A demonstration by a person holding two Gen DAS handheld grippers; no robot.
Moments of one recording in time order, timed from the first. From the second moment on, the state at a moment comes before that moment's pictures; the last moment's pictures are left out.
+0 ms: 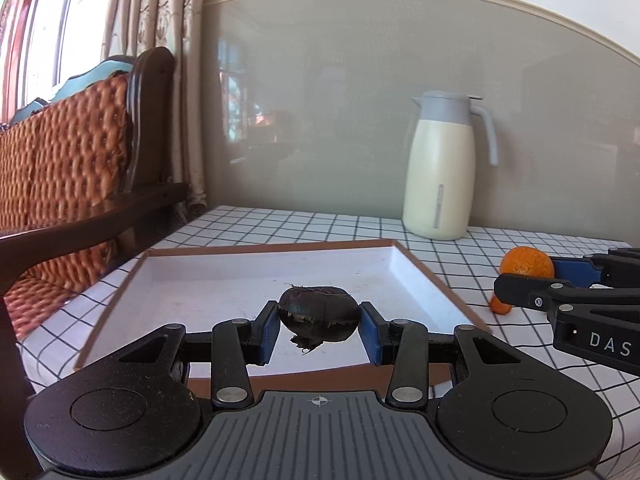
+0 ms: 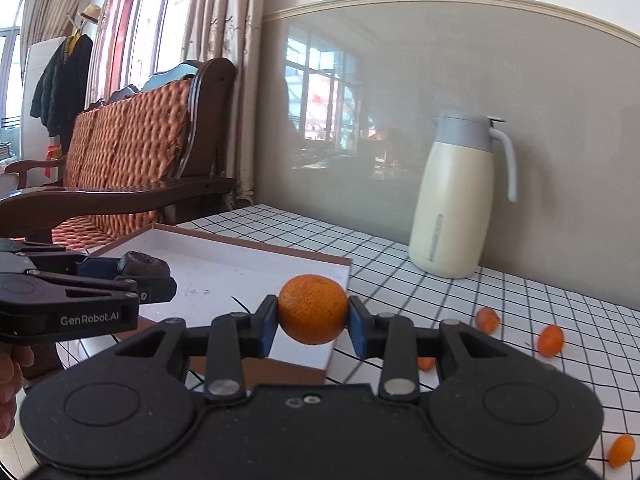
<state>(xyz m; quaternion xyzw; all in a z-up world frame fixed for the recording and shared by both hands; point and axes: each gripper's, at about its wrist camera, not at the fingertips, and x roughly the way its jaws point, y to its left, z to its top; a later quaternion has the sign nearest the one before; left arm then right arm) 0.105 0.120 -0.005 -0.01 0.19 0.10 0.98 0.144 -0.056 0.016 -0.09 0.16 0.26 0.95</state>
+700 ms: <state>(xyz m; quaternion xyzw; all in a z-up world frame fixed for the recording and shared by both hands) 0.116 0.209 -0.014 -0.06 0.20 0.19 0.96 0.193 -0.003 0.011 -0.09 0.17 0.27 0.94</state>
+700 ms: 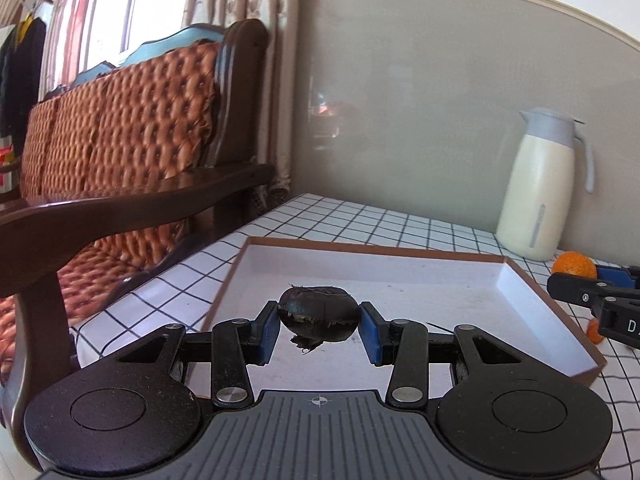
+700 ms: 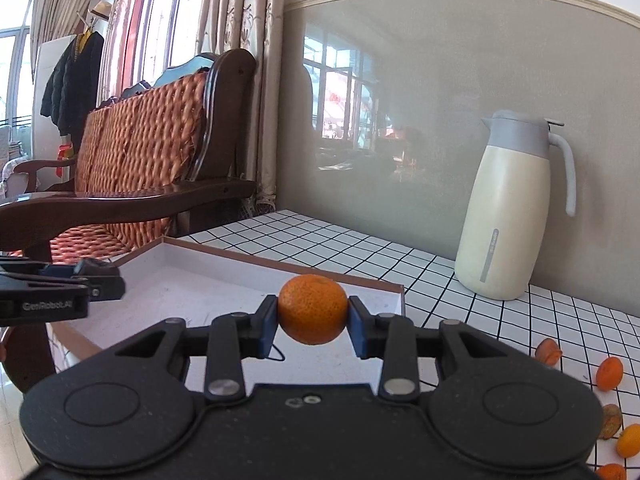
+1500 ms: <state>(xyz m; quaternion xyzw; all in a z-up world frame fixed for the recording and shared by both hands) 0.150 0.238 -0.018 -0.07 0.19 0.23 0.95 0.265 0.019 0.008 -0.07 0.23 0.27 0.93</state>
